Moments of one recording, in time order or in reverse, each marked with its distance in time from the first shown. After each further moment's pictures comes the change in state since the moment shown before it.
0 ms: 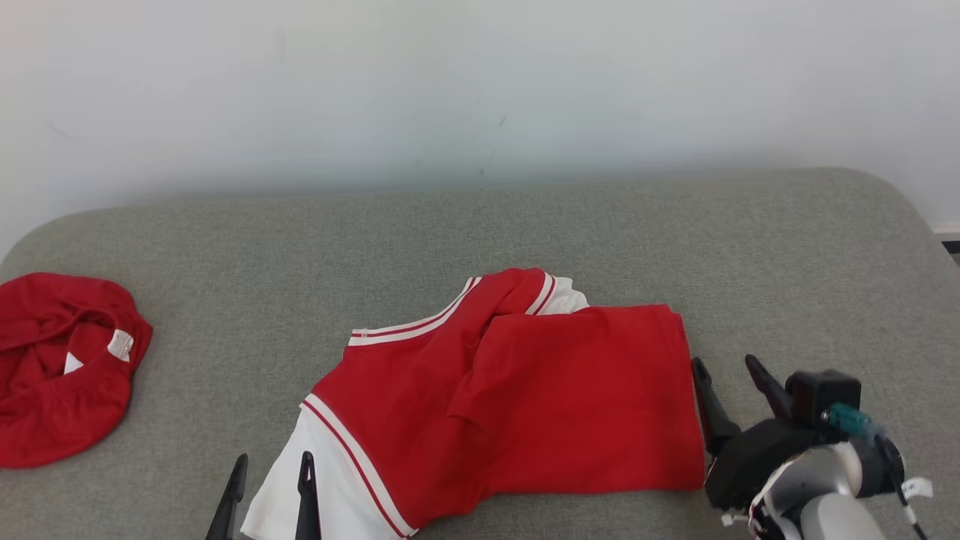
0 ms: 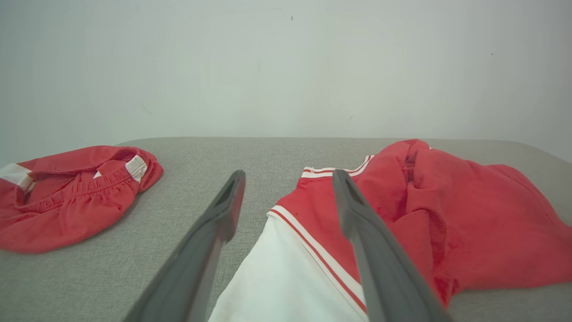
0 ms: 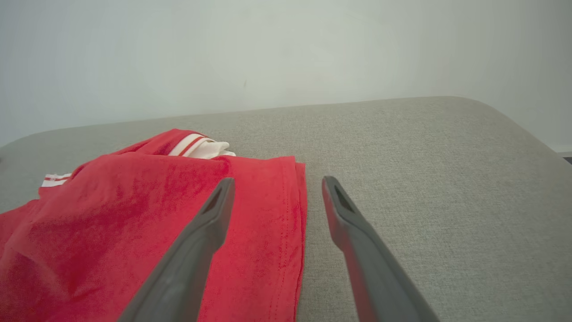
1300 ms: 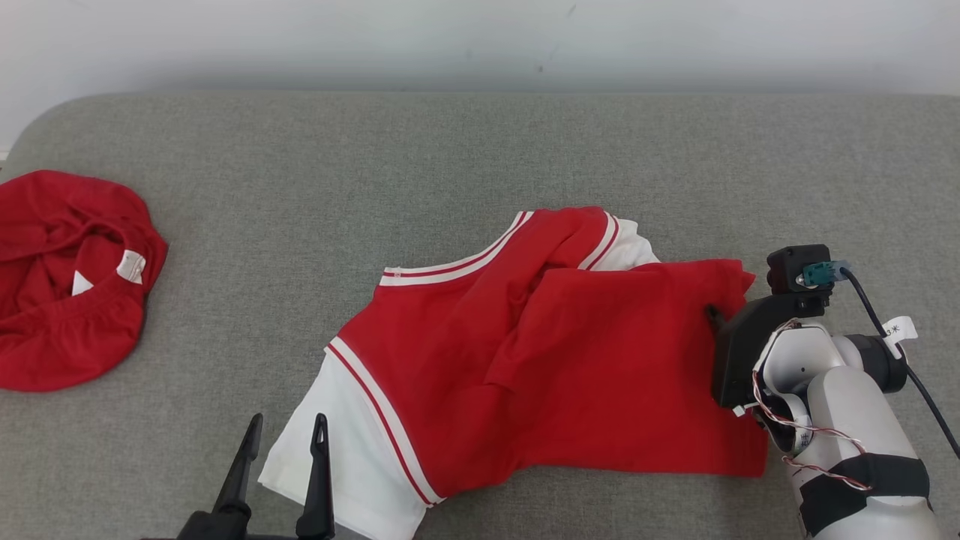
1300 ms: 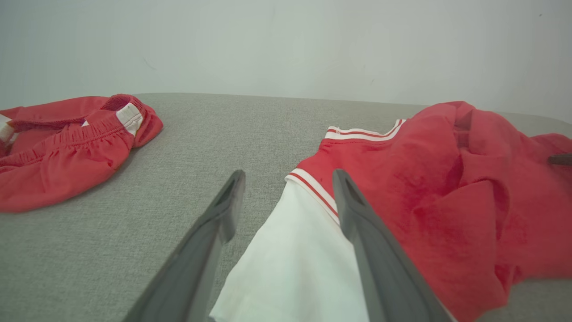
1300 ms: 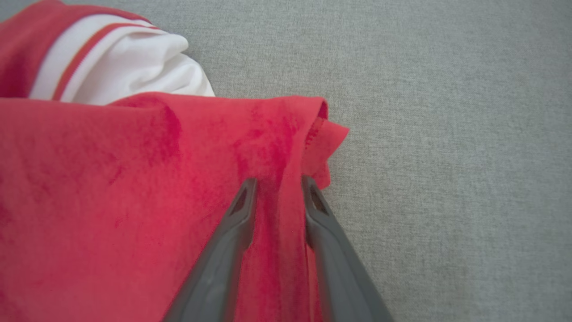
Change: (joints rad) left arm -0.071 -0.150 0.153 0.072 0.137 -0.207 0.000; right arm -0.362 -0.088 -0.001 0.249 -0.035 0.000 0.448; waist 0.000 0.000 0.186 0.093
